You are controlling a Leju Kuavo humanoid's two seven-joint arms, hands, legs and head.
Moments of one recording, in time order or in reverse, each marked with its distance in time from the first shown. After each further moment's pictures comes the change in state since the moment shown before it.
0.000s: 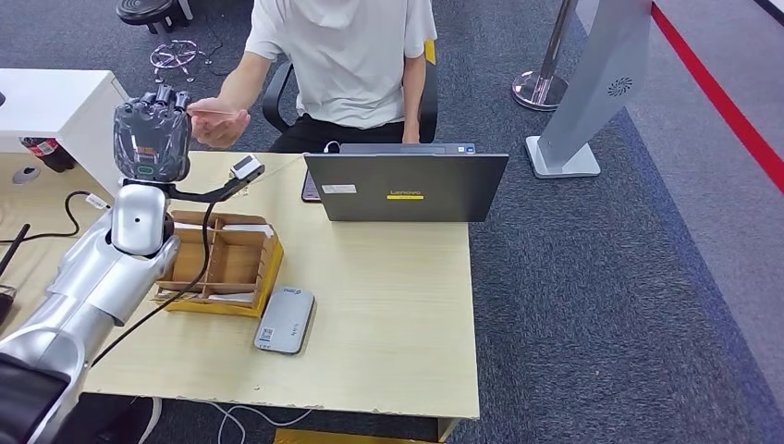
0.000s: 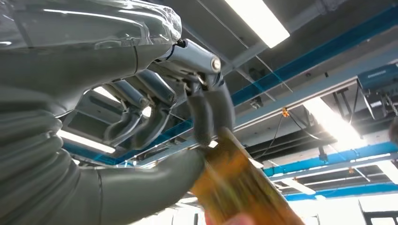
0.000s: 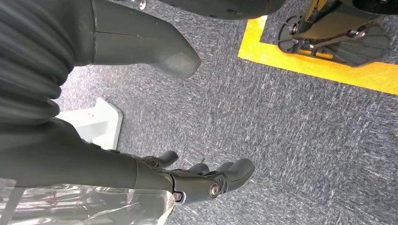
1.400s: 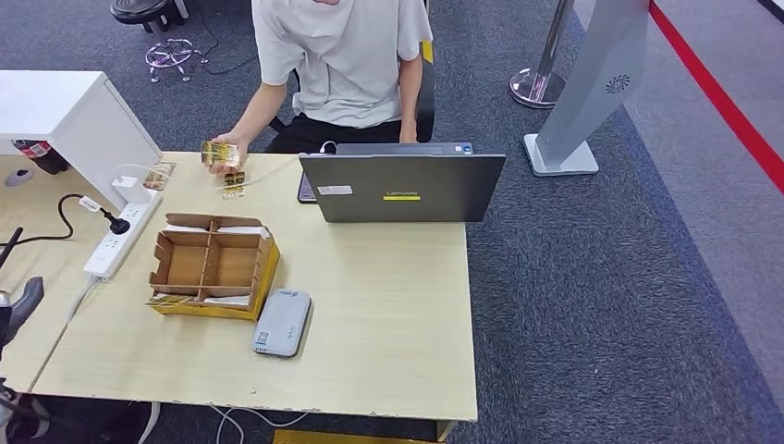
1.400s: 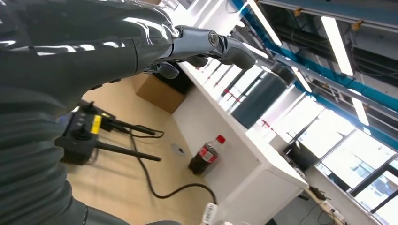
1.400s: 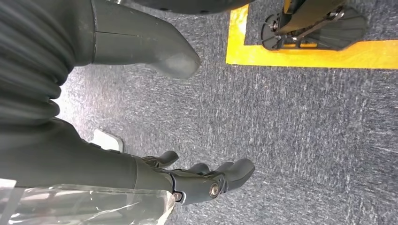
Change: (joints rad) left arm 0.845 -0.087 1.133 -0.525 1.202 -0.360 -0.916; right arm 0.009 0.027 -0.085 0.014 -0.109 -0.108 -0.050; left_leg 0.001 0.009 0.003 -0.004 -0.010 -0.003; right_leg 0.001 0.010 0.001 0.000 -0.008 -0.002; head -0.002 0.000
